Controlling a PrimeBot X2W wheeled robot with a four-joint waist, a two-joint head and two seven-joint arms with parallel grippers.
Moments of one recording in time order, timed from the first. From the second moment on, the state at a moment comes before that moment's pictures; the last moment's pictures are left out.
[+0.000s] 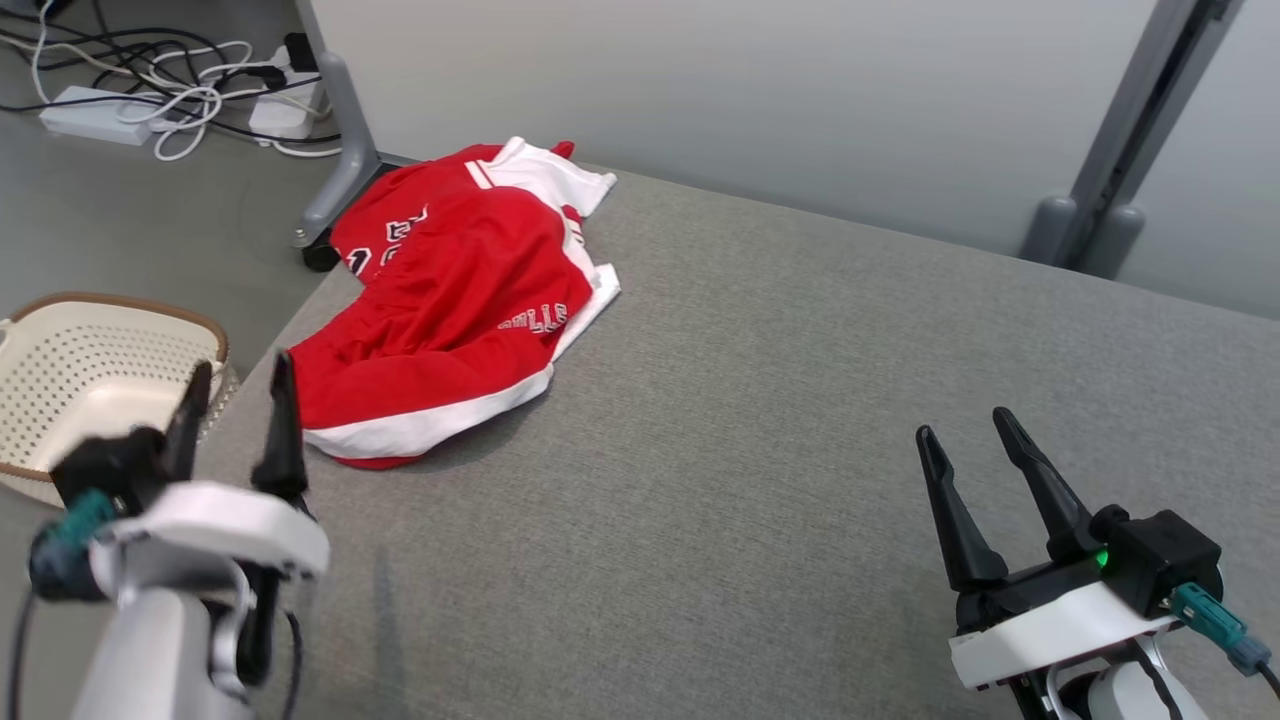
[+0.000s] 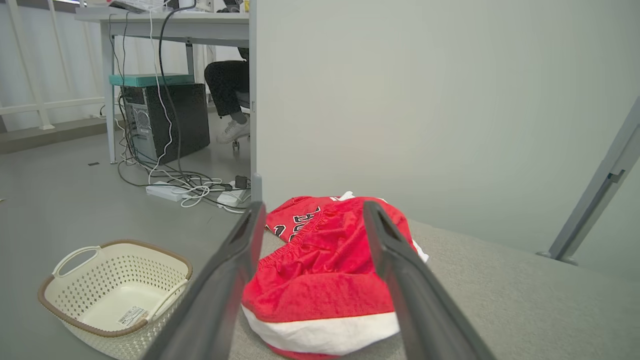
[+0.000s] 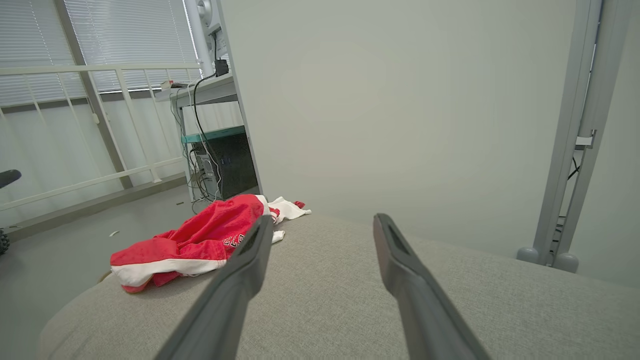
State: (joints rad) left arm -0.21 0.11 0.03 0.30 -0.28 -0.01 -0.17; right arm -0.11 -0.12 0.20 0.14 0.28 0.13 -0.26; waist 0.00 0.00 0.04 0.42
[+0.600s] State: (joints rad) left arm -0.62 0.31 0.09 0.72 -0.45 -0.08 0.28; right arm -0.20 -0.18 0.24 0.08 0.32 0.13 -0.26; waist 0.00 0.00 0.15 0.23
